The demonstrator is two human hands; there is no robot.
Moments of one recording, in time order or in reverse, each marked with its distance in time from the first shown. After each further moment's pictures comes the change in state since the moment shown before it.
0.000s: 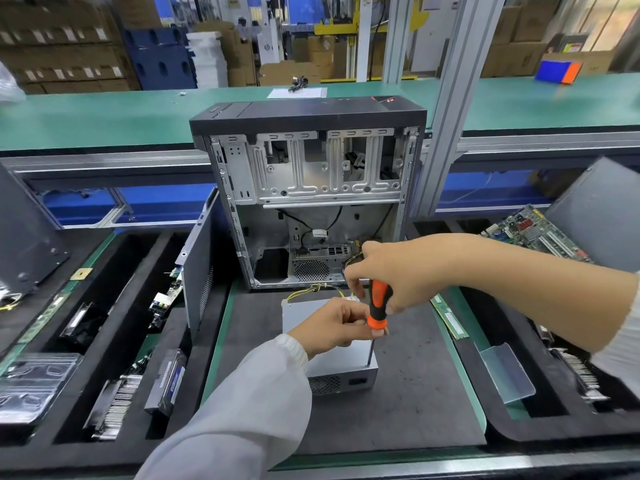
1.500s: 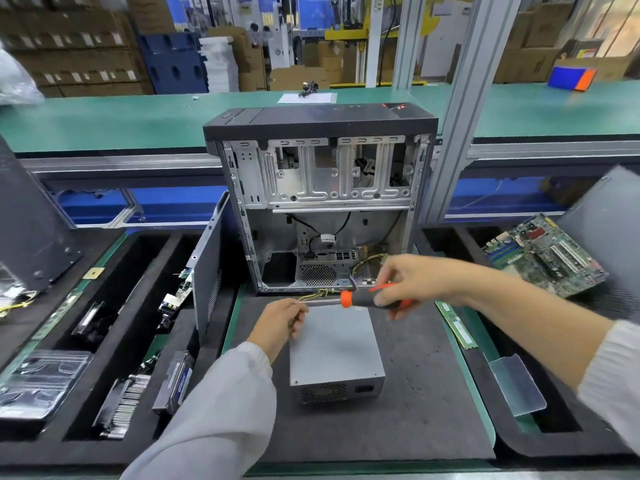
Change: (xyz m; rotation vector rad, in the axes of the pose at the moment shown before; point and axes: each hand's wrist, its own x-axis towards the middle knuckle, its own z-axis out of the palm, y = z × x) left_hand -0.027 -0.042 -0.064 -0.247 0.685 -0.211; right_hand 0.039 0.040 0.052 0.992 0.137 0.090
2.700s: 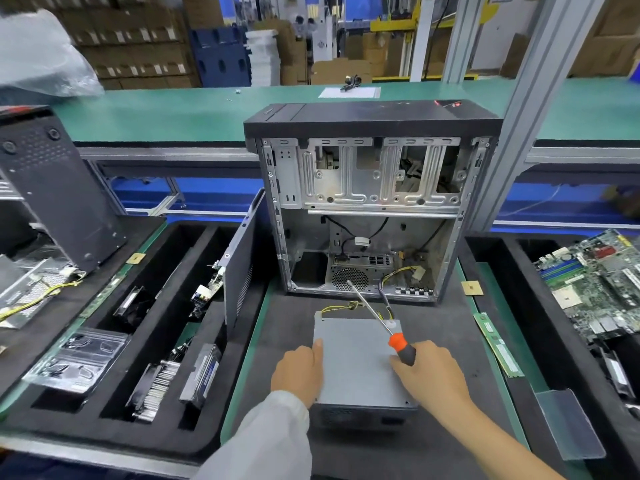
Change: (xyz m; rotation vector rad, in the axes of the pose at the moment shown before) left_hand -0.037 -0.038 0.008 1.048 0.243 -0.141; right_hand 0.030 0.060 0.116 -0.174 0.479 0.259
